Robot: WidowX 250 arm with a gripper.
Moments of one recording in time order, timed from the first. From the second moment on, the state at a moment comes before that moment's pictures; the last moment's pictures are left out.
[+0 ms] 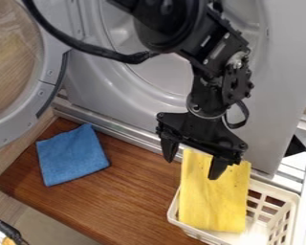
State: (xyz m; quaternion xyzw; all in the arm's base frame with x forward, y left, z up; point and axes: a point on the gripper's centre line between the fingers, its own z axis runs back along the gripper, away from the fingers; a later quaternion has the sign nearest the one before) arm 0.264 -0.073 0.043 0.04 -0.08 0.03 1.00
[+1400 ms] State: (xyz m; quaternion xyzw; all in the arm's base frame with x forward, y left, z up) arm 0.251 0.097 -0.010 0.05 -0.05 0.25 0.97
